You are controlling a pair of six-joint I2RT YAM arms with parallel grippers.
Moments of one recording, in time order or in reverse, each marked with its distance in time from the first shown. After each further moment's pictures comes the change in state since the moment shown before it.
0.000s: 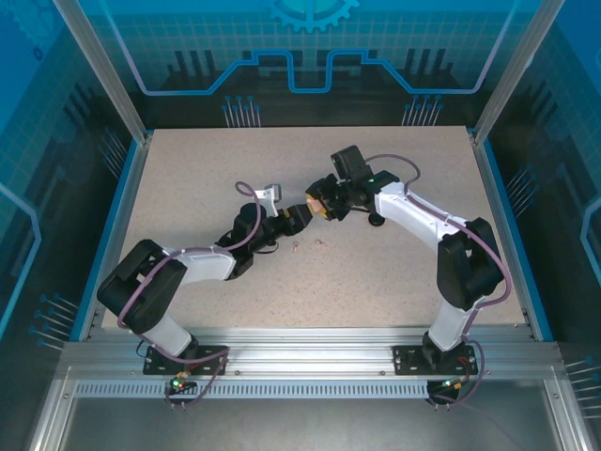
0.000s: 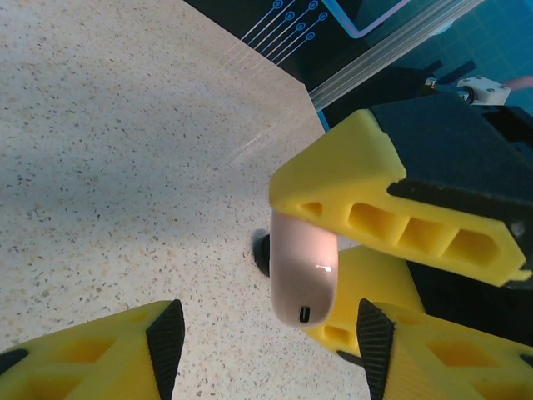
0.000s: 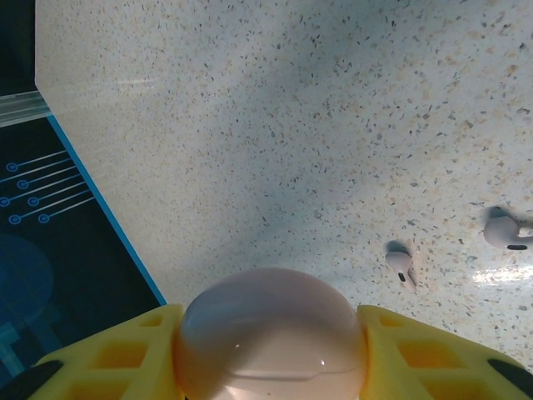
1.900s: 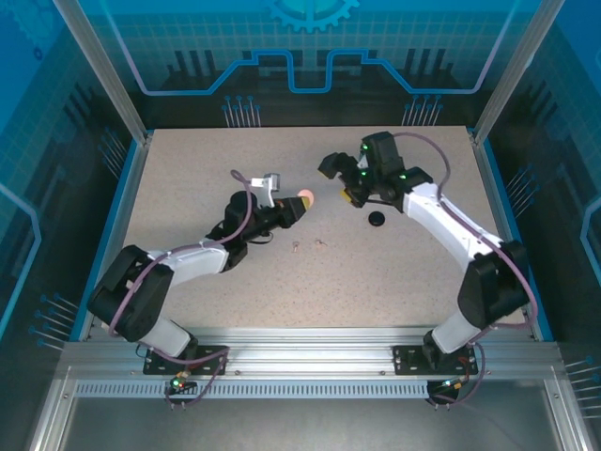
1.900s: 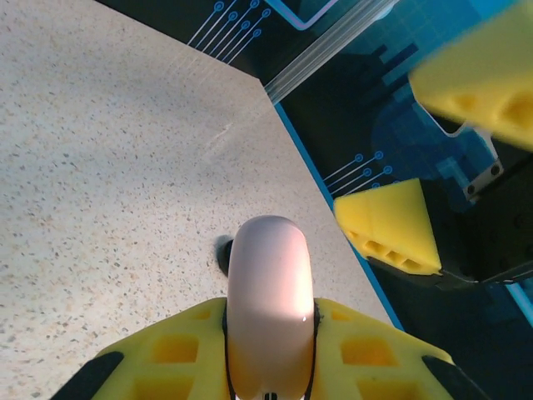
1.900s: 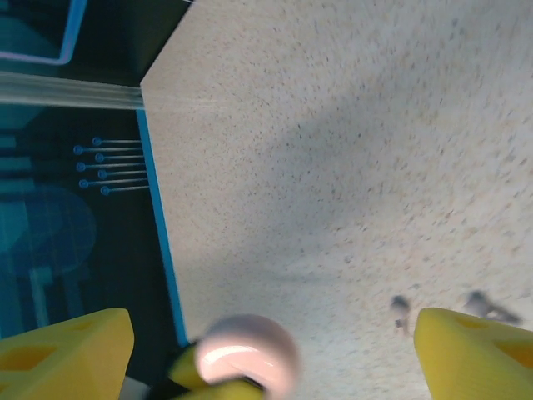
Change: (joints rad) left arm 0.096 -0.085 0.057 -0.102 0.209 0.087; right arm -0.120 -0.207 -0.077 0.068 -0.037 -0.366
